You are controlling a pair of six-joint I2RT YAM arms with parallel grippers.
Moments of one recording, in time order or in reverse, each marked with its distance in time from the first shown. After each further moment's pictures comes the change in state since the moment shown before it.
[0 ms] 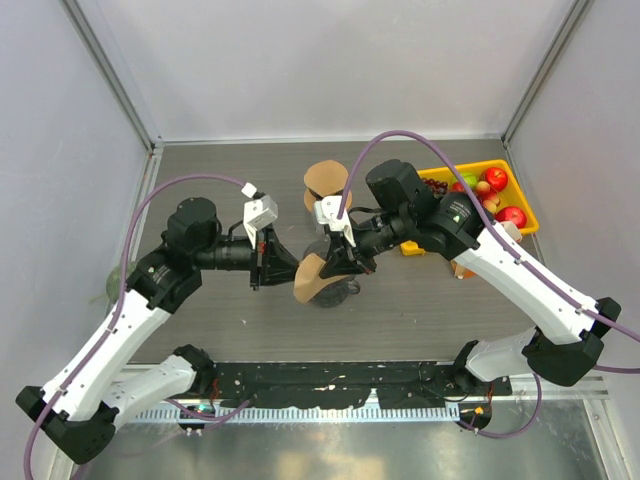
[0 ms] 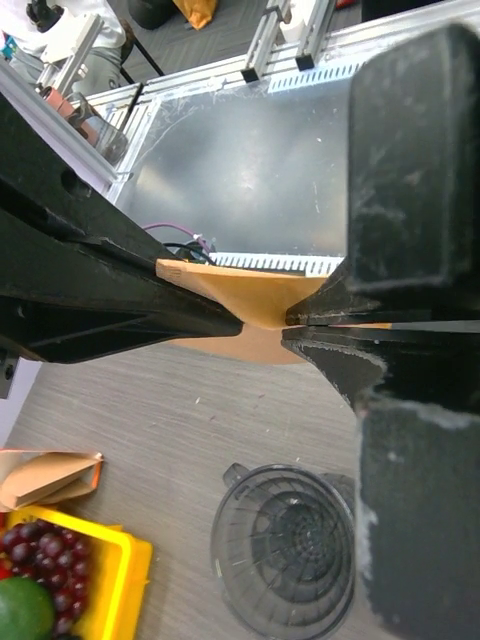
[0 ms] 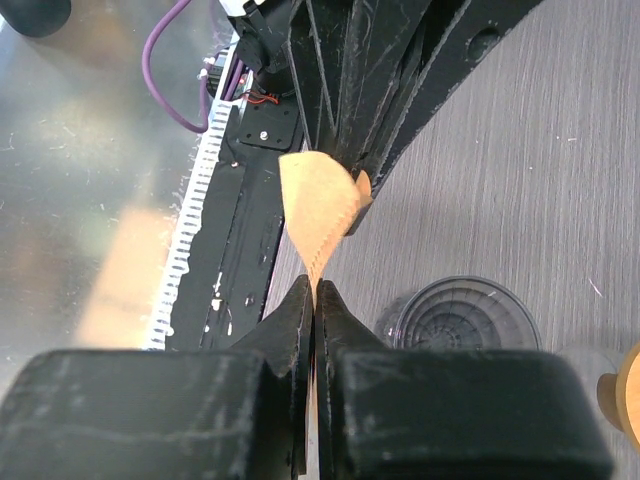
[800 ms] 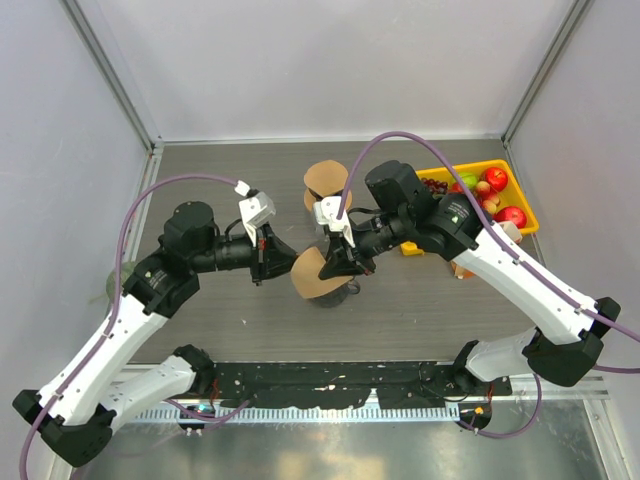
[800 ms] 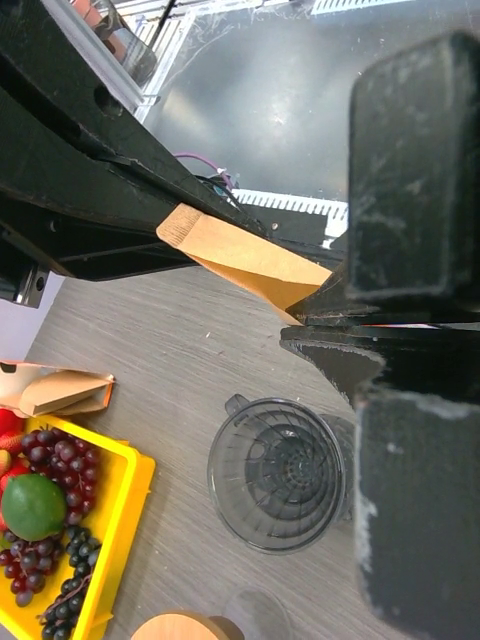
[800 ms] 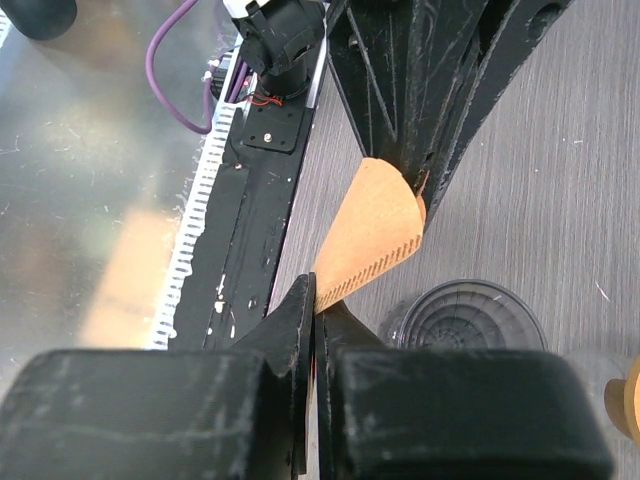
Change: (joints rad) left arm -0.009 -0.026 -0.007 0.014 -0.192 0.016; right arm 0.000 -0.003 -0.016 0.015 -0.013 0.010
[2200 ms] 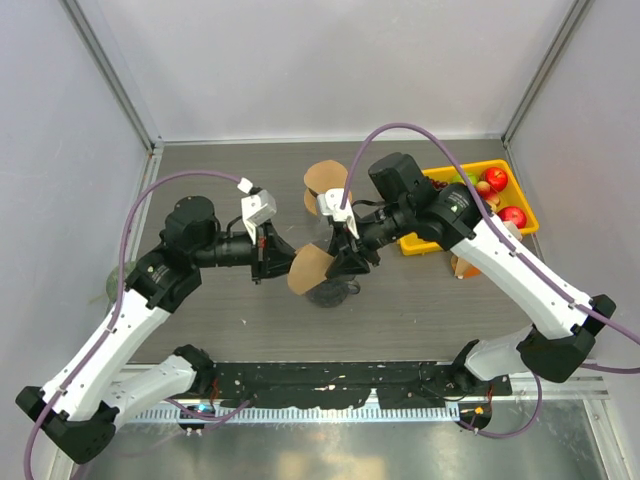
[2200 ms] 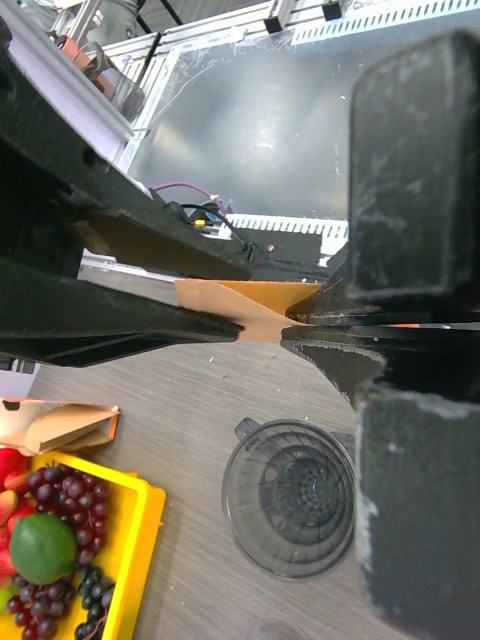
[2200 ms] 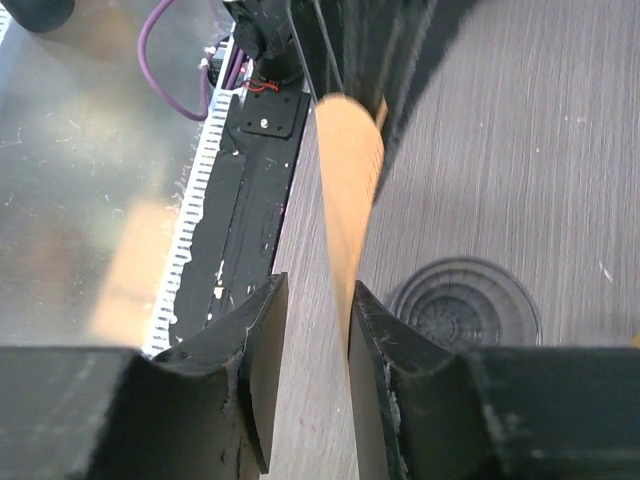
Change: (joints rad) left arm 0.008 0.035 0.016 0.014 0.110 0.008; right arm -0.052 0.035 0.031 -0.055 -0.040 -0.050
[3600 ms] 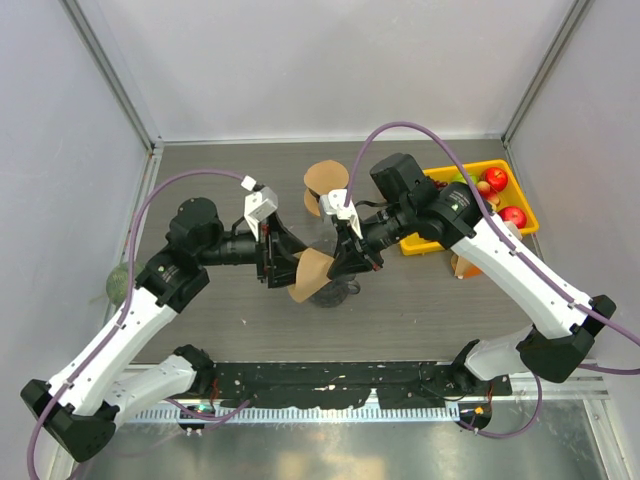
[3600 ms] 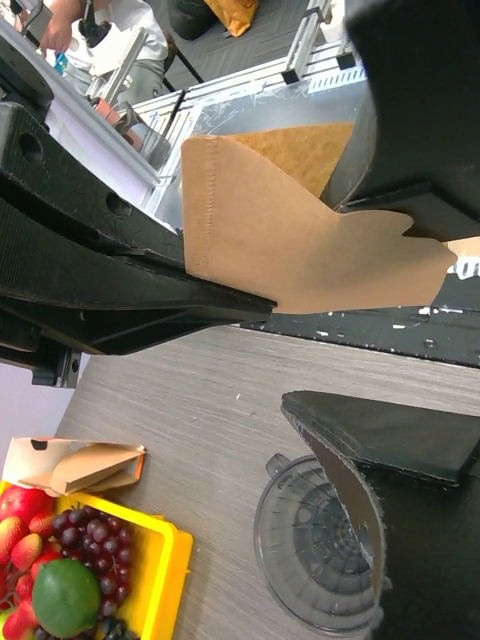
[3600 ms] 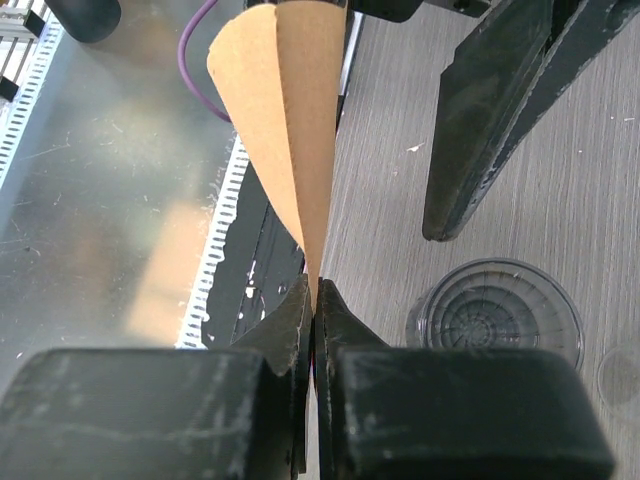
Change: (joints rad) left arm 0.001 0.002 -0.069 0.187 0.055 -0.147; right arm -0.032 0.000 0.000 -0.059 -0.079 0.005
